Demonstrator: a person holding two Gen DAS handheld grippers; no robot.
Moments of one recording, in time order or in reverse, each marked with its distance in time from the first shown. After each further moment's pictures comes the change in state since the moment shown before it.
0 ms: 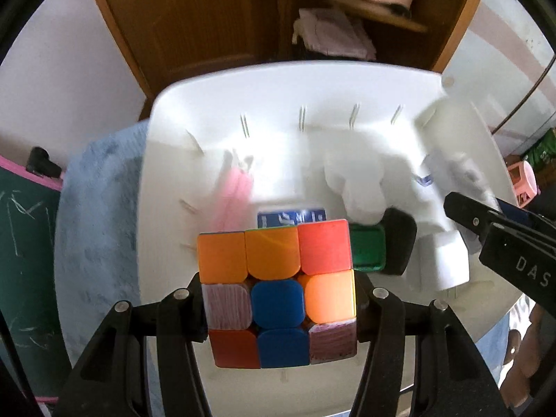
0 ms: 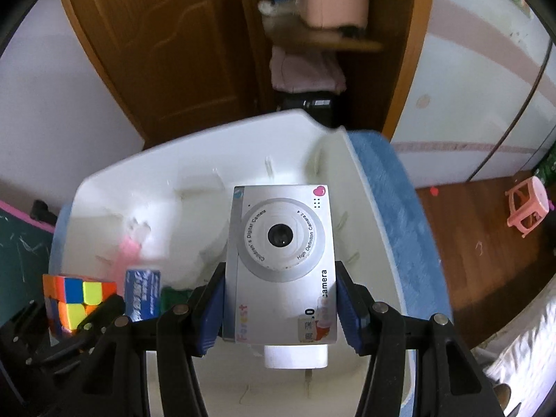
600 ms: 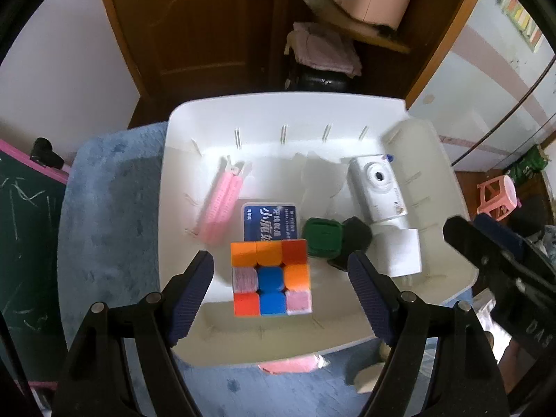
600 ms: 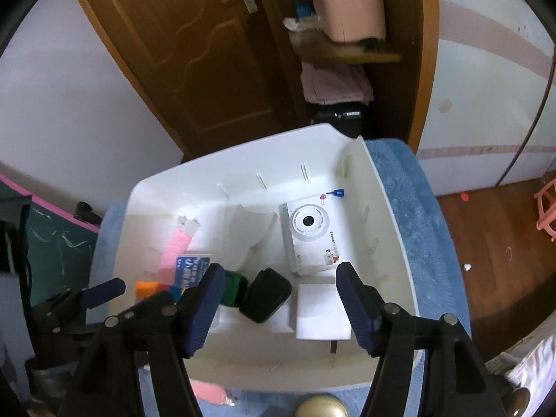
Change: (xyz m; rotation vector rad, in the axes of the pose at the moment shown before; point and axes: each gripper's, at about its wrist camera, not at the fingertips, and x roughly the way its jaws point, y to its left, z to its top) left arm -0.070 -0.002 -0.010 -0.042 -0.053 -0.076; right arm -0.059 -0.009 -0.026 -0.005 -0.094 0.167
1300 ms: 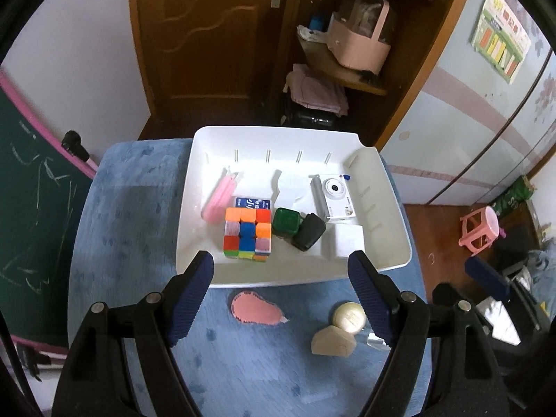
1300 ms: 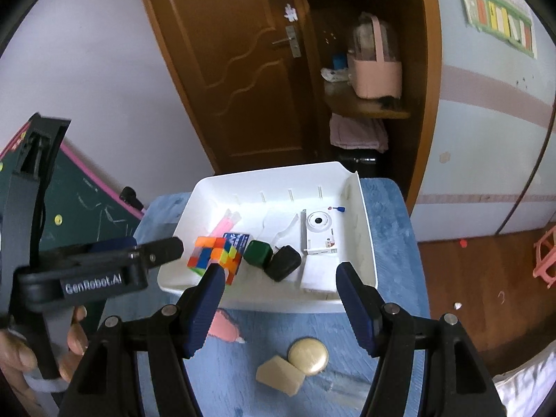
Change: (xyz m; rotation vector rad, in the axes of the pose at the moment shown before) left arm -0.094 -0.017 -0.053 -0.086 -0.159 -0.040; right arm -0.127 0.007 -0.066 -0.169 -0.165 0.063
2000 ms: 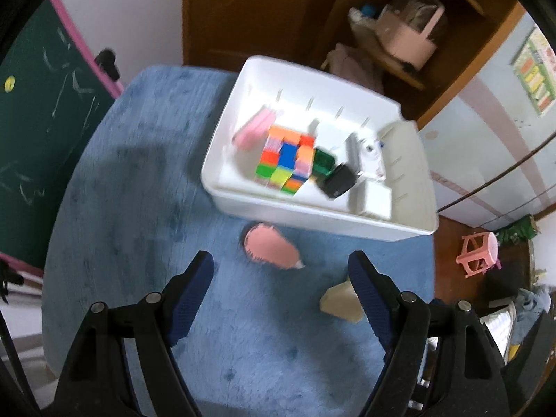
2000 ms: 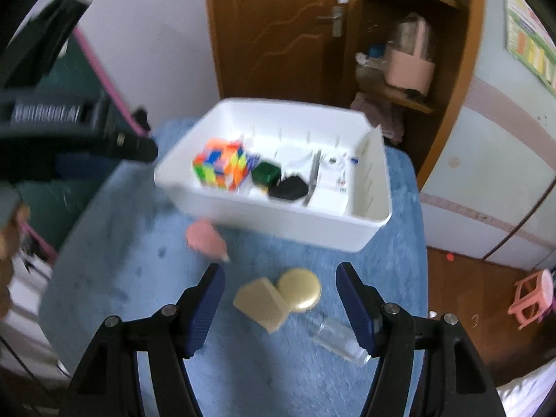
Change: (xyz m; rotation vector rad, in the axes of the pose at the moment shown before) left arm 0.025 0.033 -0.066 -0.215 0.106 0.041; right arm 0.020 0.024 -0.097 -0.262 0.107 -0.047
